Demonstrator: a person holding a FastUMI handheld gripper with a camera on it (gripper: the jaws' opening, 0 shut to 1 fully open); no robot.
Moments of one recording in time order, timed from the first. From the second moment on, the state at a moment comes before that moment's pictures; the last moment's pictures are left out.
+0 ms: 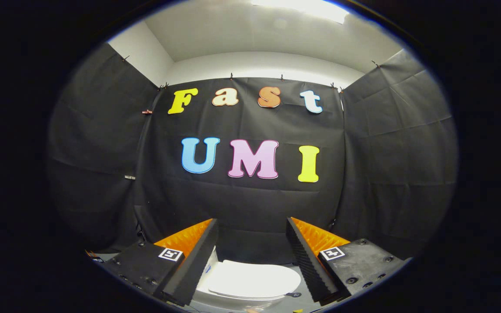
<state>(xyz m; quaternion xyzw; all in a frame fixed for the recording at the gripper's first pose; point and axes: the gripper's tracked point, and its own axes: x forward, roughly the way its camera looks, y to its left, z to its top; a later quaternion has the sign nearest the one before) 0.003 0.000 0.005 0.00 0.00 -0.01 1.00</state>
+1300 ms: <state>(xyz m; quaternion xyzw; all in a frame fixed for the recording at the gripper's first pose) 0.088 -0.117 -0.095 0.10 0.05 -0.08 0.99</state>
